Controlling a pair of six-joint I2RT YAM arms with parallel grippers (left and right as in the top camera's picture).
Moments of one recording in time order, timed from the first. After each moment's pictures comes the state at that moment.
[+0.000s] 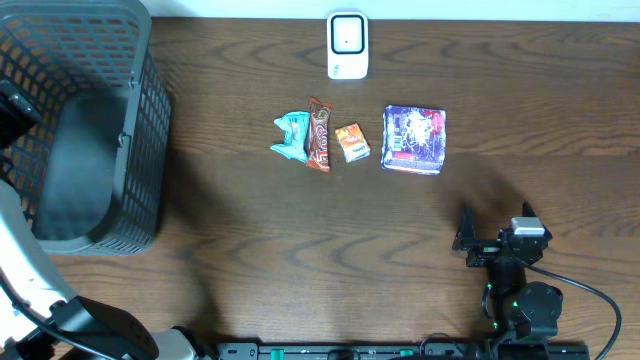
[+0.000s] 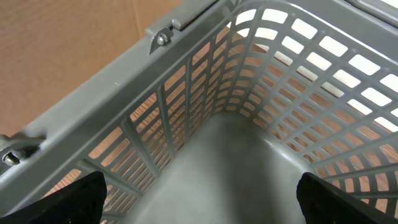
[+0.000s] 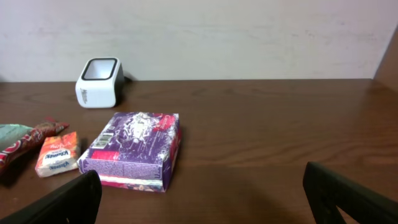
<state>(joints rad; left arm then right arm) 0.70 1.54 1.47 -0.57 0.16 -0.06 0.00 0.01 0.01 -0.07 -0.01 0.01</state>
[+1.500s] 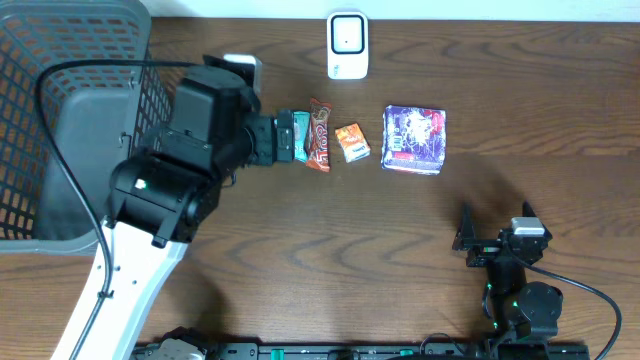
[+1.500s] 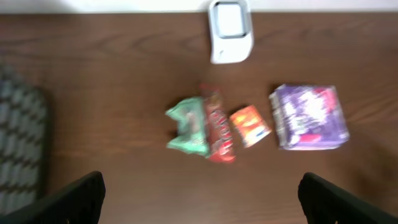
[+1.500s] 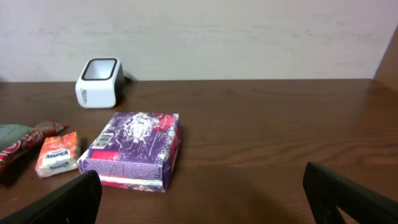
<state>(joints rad) -0.42 1.28 1.47 -0.95 -0.11 -0.26 0.00 0.01 0.01 -0.07 -0.01 0.01</state>
